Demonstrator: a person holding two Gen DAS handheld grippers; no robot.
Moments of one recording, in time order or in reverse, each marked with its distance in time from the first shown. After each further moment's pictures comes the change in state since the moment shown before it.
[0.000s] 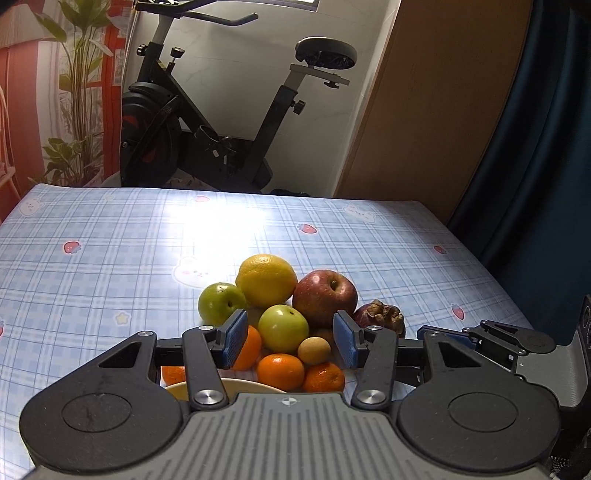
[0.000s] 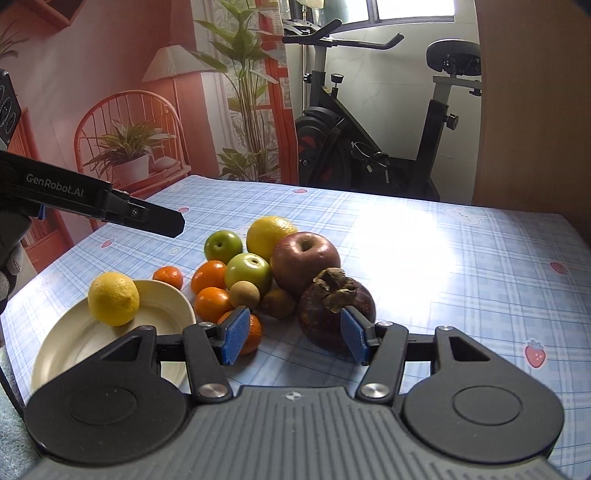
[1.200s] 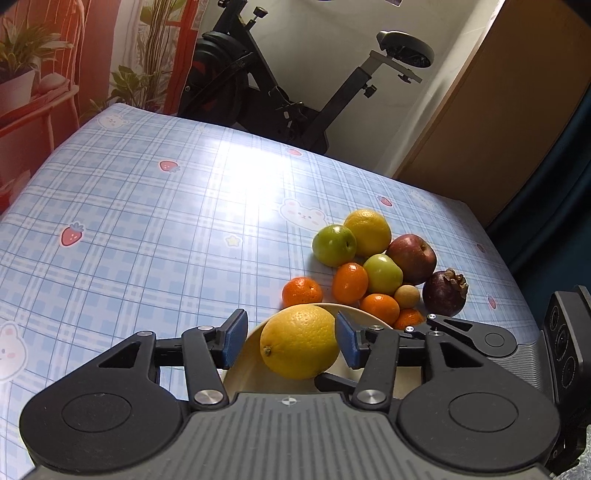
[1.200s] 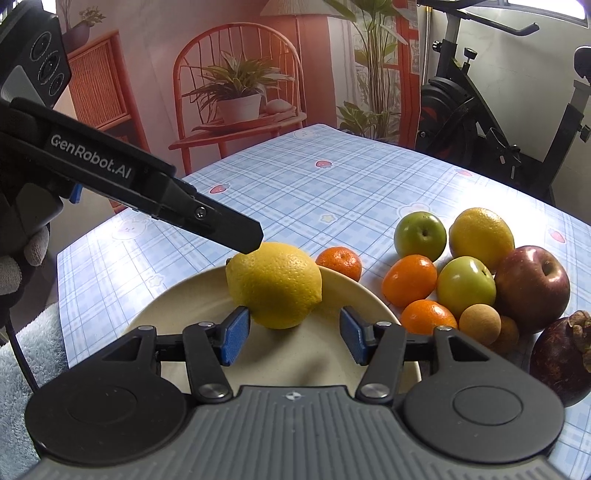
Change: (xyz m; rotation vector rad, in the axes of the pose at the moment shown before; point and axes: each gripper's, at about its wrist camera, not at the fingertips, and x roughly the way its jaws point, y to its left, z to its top) left arm -0.047 0.097 -0.036 -0.199 0.084 0.056; right arm 0.081 0.120 0.008 -0.179 0.146 0.289
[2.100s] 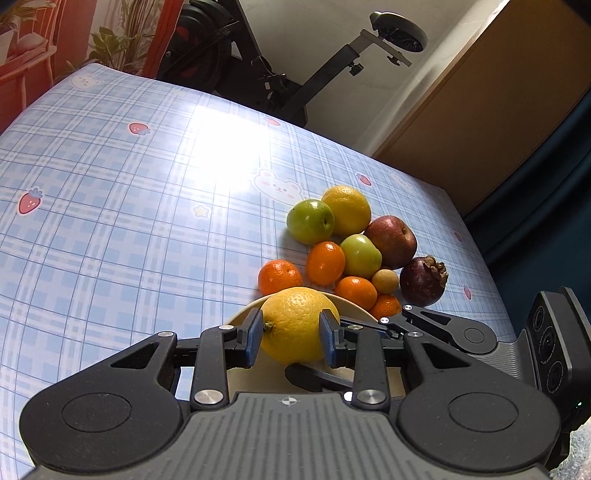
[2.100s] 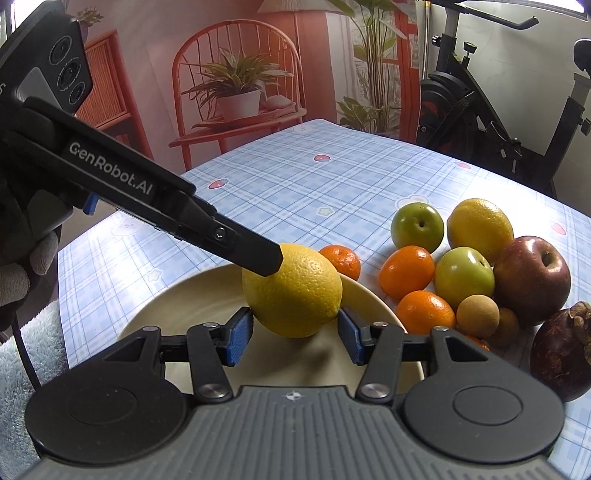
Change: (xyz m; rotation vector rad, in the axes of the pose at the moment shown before) left arm 0.026 0.011 -0.002 -0.063 0.094 -0.130; right arm 0.009 -0.002 0.002 -0.008 0.020 0.013
